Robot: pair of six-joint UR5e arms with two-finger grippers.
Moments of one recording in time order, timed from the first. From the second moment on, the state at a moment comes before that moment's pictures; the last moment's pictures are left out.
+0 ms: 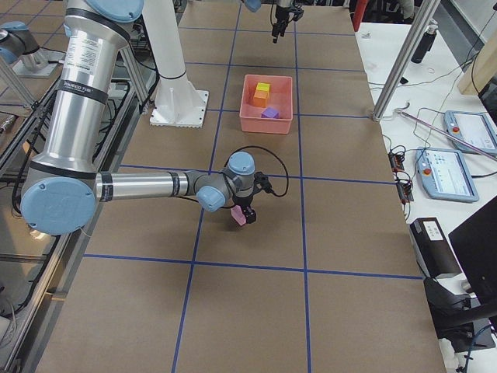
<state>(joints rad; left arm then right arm) -0.95 -1.88 -1.91 -1.46 -2.28 -0.35 0.86 -1.83 1.77 -0.93 2.13 0.29</state>
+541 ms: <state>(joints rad) -0.95 -1.88 -1.91 -1.46 -2.28 -0.35 0.88 -1.66 1.82 -0.93 2.26 0.63</state>
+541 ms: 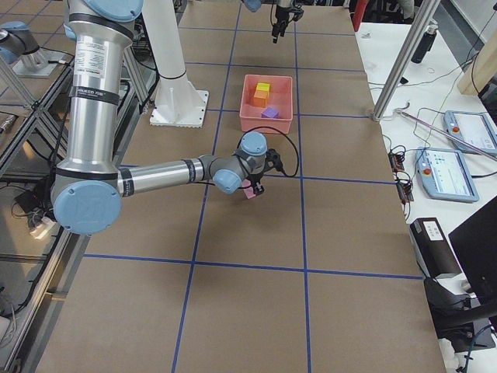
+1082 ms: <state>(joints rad) -0.95 -1.88 -1.90 -1.46 -2.28 -0.35 0.80 -1.22 1.87 -0.93 2.14 1.49</state>
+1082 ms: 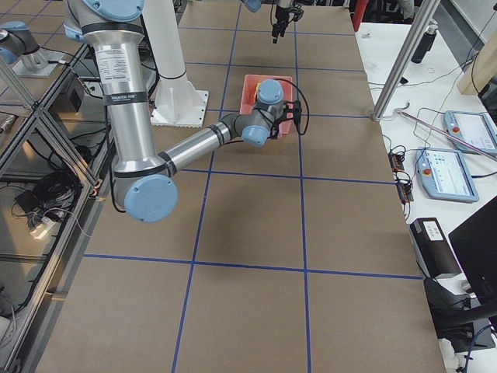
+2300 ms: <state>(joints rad) -0.95 -1.88 -1.90 -1.46 -2.28 -0.35 0.71 -1.11 2.09 -1.76 1.90 1.23</state>
